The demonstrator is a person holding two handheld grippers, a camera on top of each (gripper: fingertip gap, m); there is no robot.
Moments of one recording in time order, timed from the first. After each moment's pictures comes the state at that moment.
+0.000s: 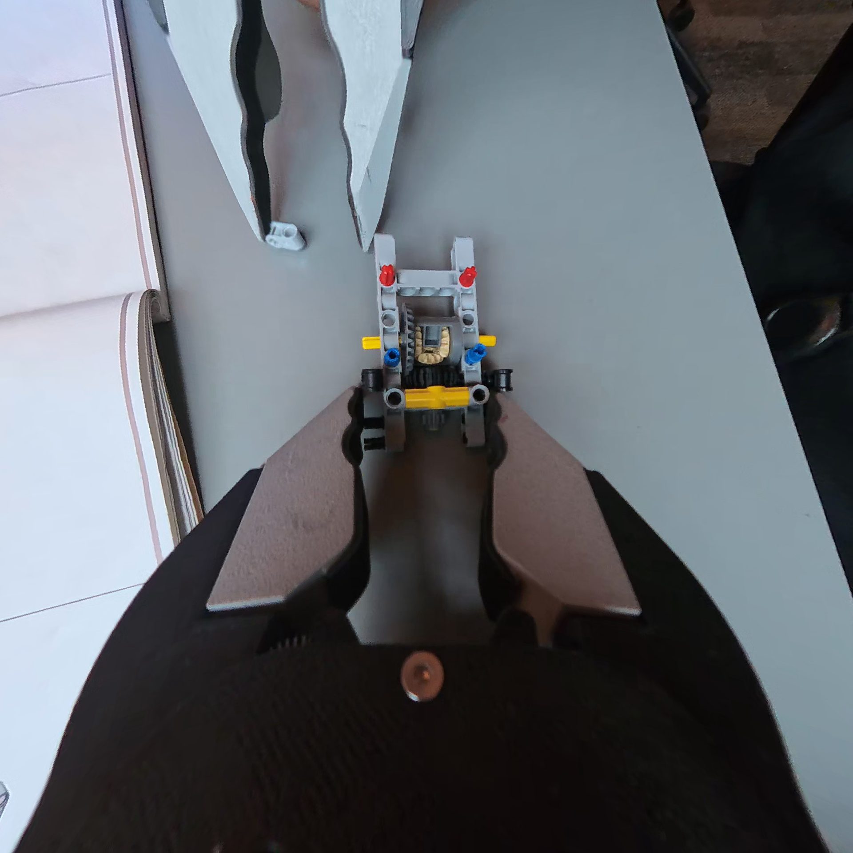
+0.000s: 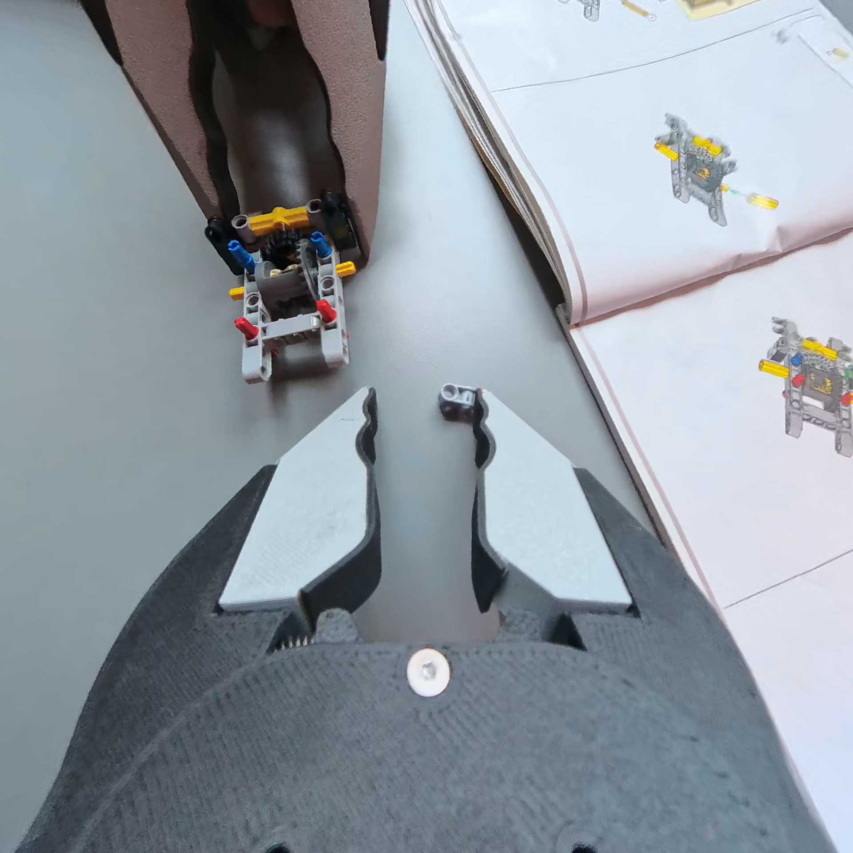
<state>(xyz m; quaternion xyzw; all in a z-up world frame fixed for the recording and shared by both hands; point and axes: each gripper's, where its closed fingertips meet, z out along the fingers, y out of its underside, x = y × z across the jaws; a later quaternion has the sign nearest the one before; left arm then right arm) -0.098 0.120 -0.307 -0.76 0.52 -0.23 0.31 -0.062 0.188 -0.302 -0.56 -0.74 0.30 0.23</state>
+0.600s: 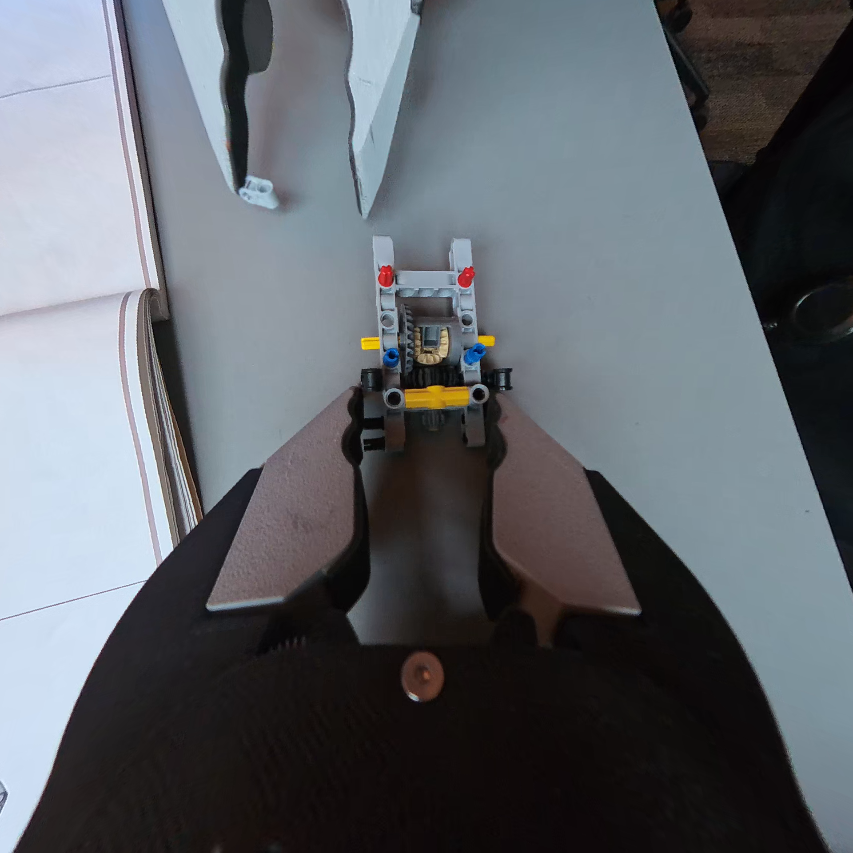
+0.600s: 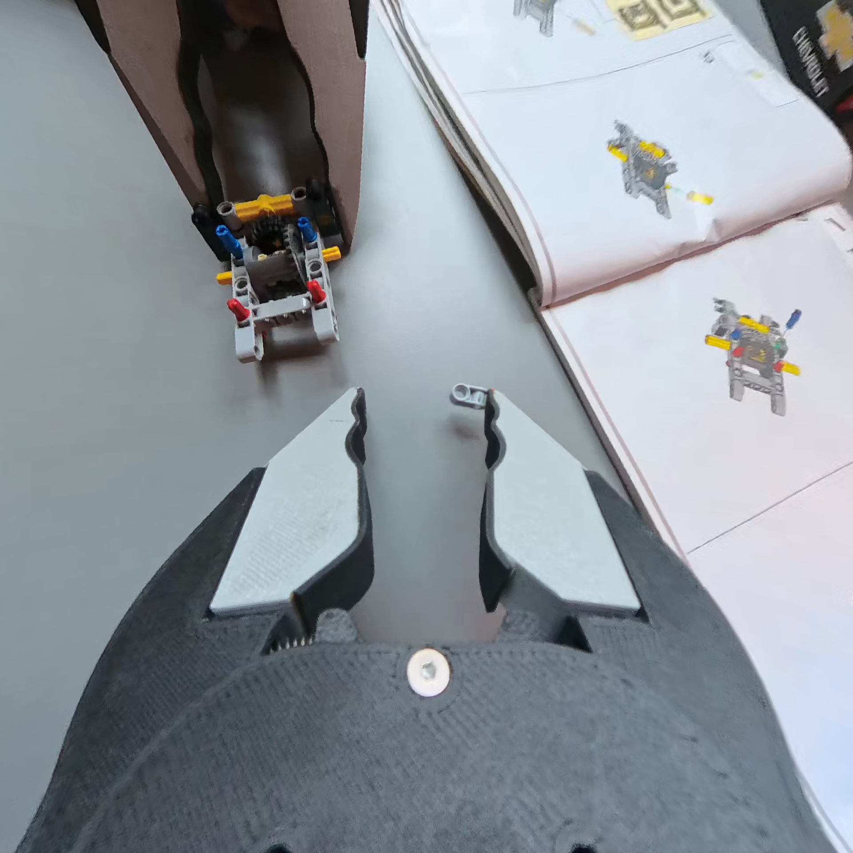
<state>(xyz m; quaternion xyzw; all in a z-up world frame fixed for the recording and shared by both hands) -0.099 0.119 -0.307 -0.76 0.52 -0.23 0.31 -0.050 0.197 -0.296 -0.57 -0.73 0.28 0.26</state>
